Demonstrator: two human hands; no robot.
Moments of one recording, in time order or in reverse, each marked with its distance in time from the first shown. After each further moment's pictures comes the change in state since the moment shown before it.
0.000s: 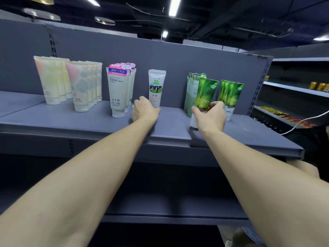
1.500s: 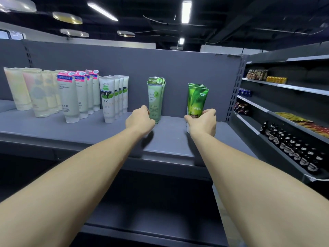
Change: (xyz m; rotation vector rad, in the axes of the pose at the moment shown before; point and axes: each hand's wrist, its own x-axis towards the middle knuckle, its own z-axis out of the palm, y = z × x) left_hand -0.070 0.115 0.097 0.291 -0.056 0.162; right_hand 0.136 0.099 -0.065 0.011 -0.109 0.096
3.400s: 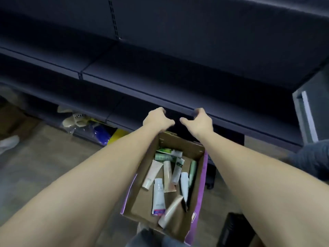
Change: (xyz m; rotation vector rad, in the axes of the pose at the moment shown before) left_hand -0.260 -0.295 0.083 -0.090 -0.577 -0.558; right_hand -0.342 0.175 0.145 -0.376 -0.820 0.131
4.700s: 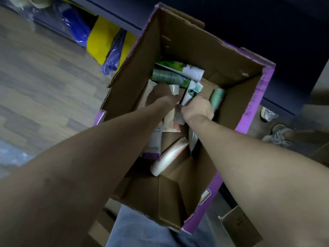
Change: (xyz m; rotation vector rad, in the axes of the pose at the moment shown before) left_hand 0.101 -0.178 0.307 0.074 -0.185 -0.418; right_hand 0.058 0.249 0.243 -0.450 -0.312 0.338
